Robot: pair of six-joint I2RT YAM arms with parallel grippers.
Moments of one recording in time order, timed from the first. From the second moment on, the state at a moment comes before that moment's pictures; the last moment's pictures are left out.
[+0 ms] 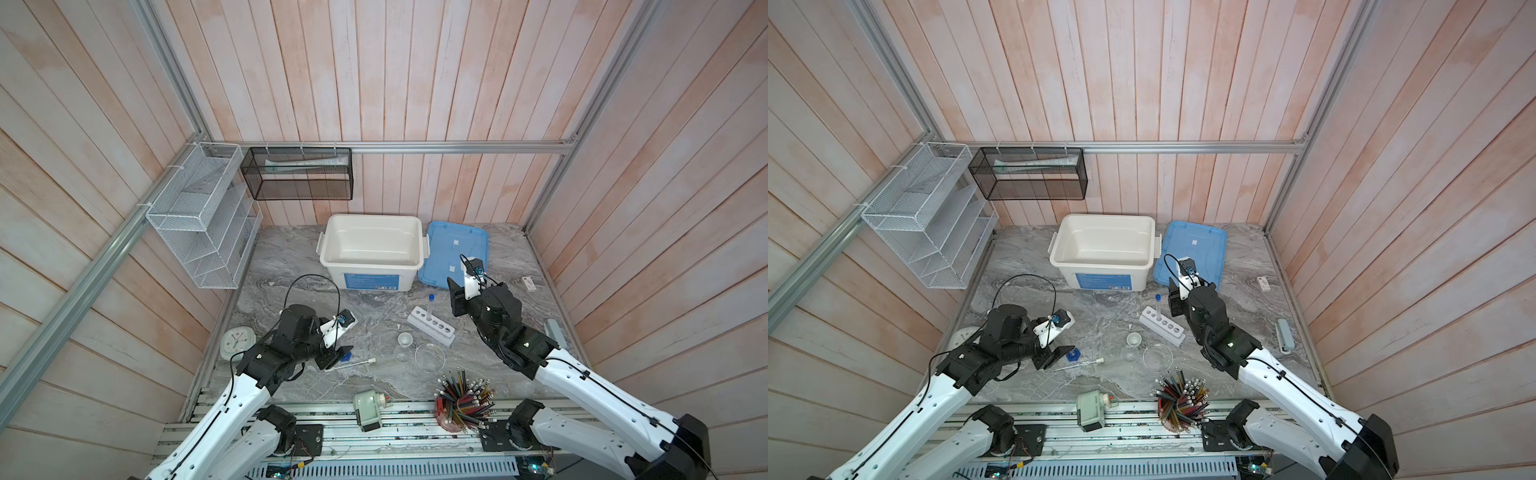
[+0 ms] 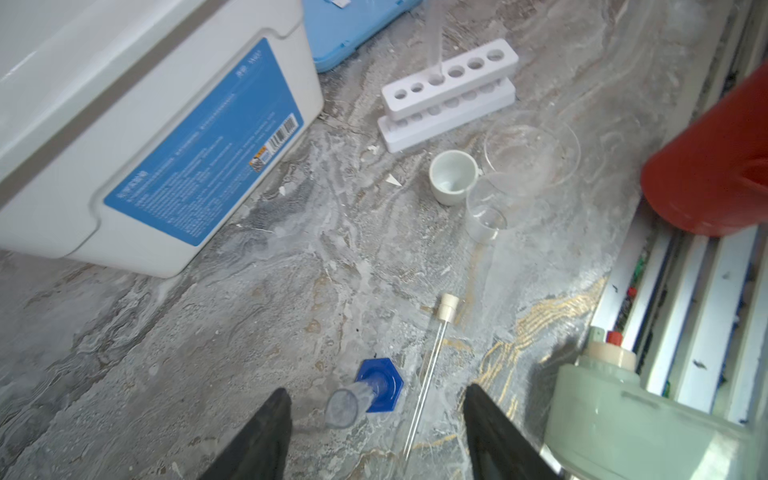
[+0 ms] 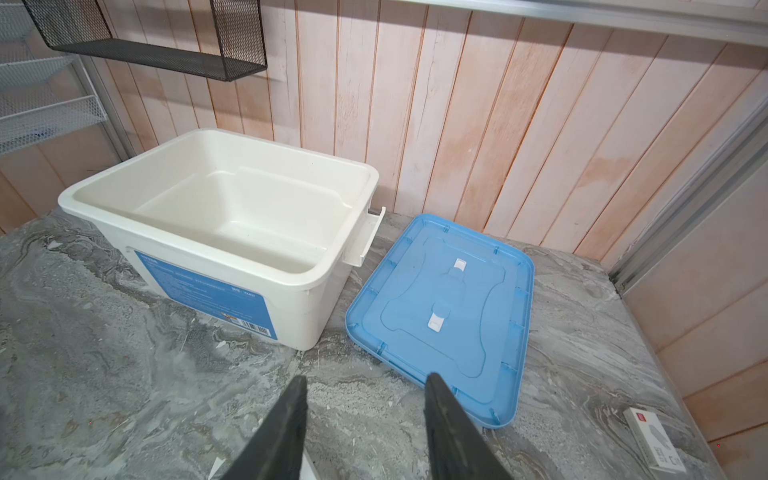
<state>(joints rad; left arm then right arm) -0.48 0.81 0.68 -0.68 0.30 0.52 0.71 0.95 0.73 -0.03 0.42 0.05</state>
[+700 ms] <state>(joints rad) -0.63 0.95 0.73 -0.72 0.09 0.72 0.64 0.87 0.62 -0.03 0.39 0.10</state>
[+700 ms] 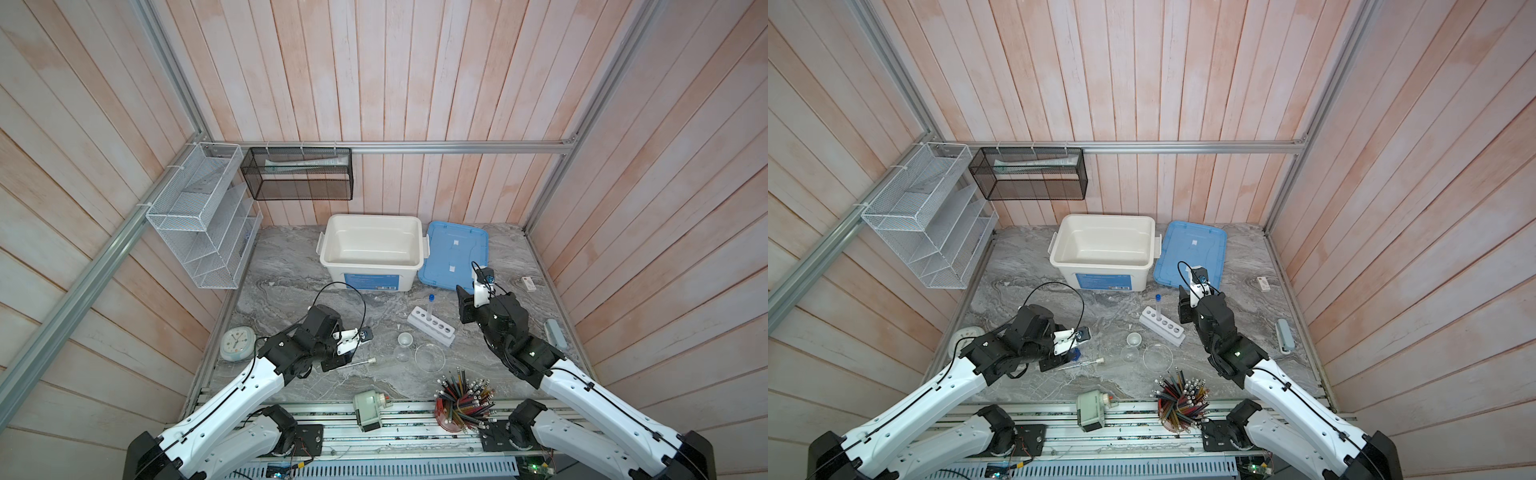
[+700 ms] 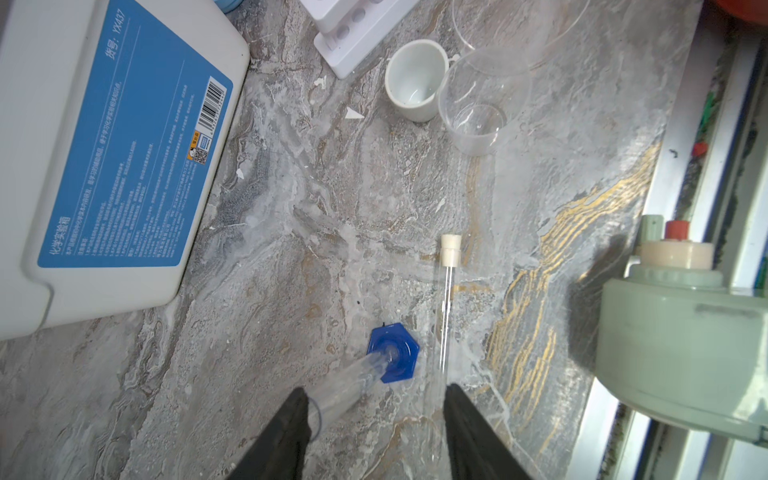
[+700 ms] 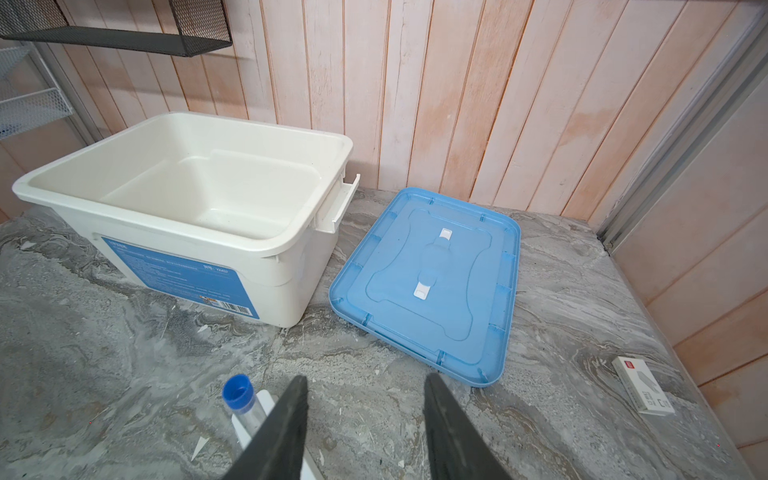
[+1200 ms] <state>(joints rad) -0.63 0.92 0.73 -0.74 0.07 0.72 0.63 0.87 0.62 -0.02 0.35 0.11</state>
